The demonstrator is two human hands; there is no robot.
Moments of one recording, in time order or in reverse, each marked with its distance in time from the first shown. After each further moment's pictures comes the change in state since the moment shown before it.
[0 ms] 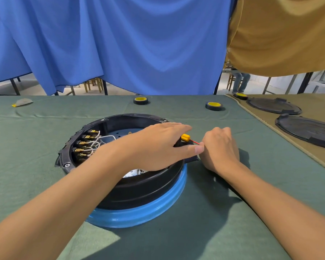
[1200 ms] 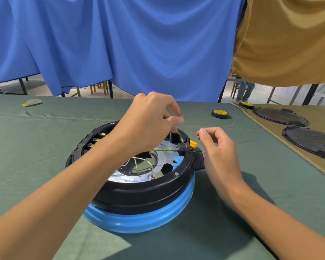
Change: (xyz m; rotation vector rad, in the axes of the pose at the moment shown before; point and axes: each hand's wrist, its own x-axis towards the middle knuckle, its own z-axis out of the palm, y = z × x) left_hand -0.010 -0.014 -0.028 -0.228 0.574 -0.081; right_hand -0.032 -0.034 -0.021 1.153 0.175 0.066
